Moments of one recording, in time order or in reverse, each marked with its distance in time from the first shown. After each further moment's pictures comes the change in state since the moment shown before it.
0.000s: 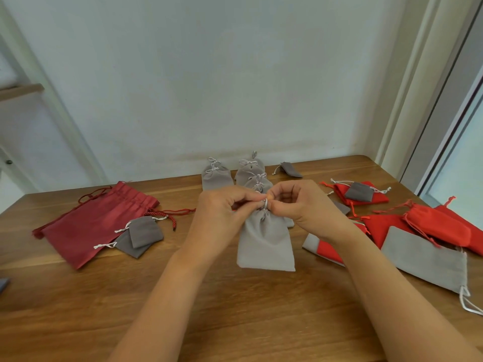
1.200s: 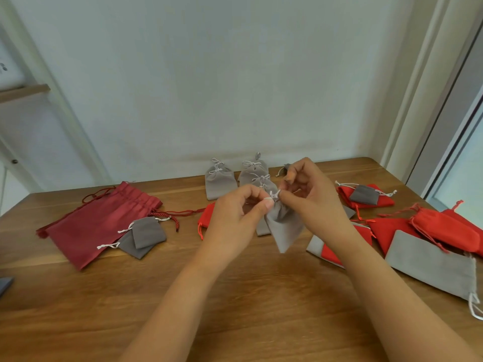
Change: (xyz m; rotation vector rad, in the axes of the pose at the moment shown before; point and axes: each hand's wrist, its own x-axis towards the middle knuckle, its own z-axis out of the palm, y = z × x) left_hand -0.001 0.003 0.013 -0.168 -0.092 -0.229; right_hand 0.000 -0.002 0.005 -0.099 0.340 -0.175
